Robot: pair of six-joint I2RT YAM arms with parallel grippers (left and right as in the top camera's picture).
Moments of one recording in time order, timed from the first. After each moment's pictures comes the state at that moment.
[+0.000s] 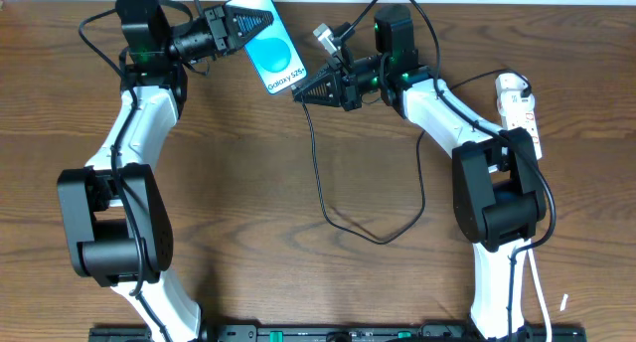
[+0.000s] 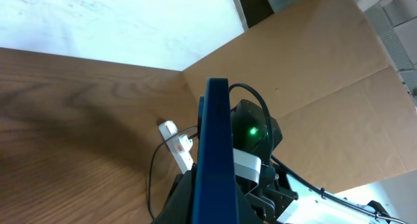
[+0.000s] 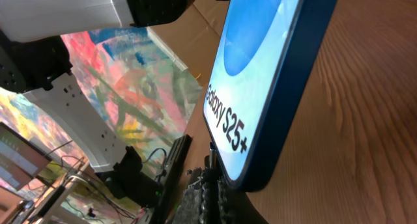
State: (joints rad) left arm 0.06 1.93 1.40 0.49 1.25 -0.96; right arm 0.35 2.21 1.62 0.15 -1.55 0.22
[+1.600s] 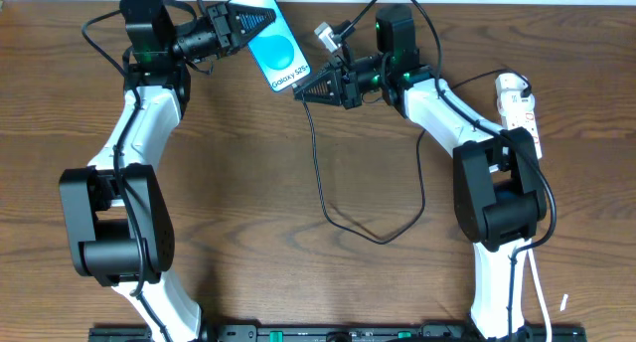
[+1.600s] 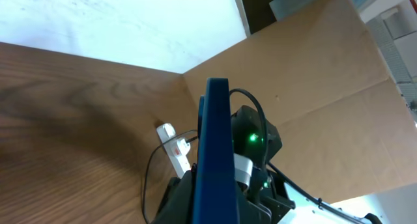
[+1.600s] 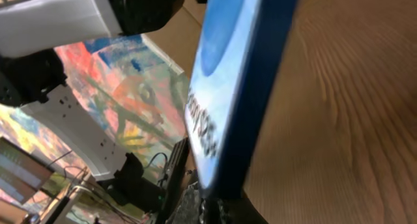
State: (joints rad) left arm 0.04 1.93 1.40 0.49 1.21 -1.01; right arm 0.34 2.21 1.62 0.15 -1.52 0.28
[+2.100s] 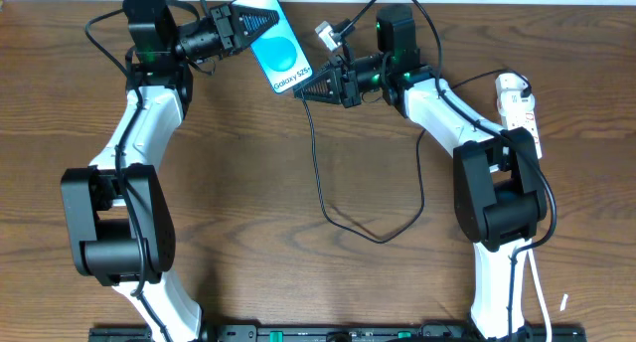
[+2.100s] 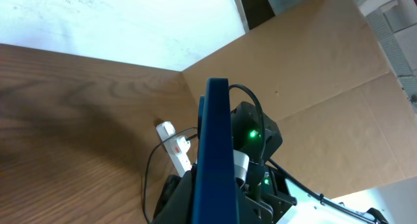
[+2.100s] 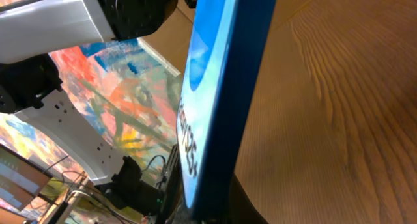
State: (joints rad) left arm 0.04 1.93 1.40 0.49 1.22 -0.98; right arm 0.34 2.21 1.62 0.15 -1.51 0.29
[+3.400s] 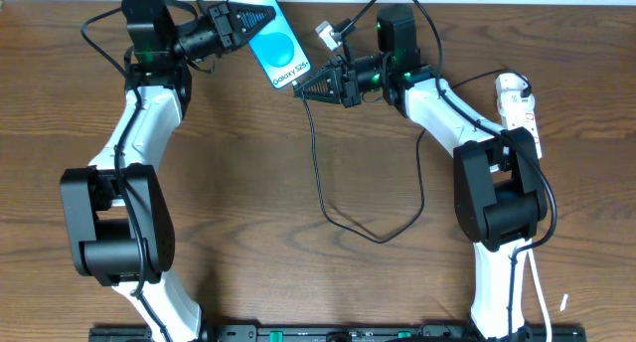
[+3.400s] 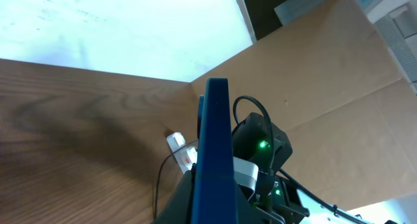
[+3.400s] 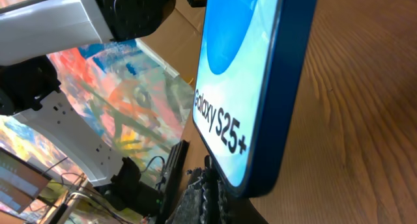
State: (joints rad) left arm 0.04 1.93 1.40 0.49 1.17 -0.95; right arm 0.34 2.21 1.62 0.15 -1.50 0.30
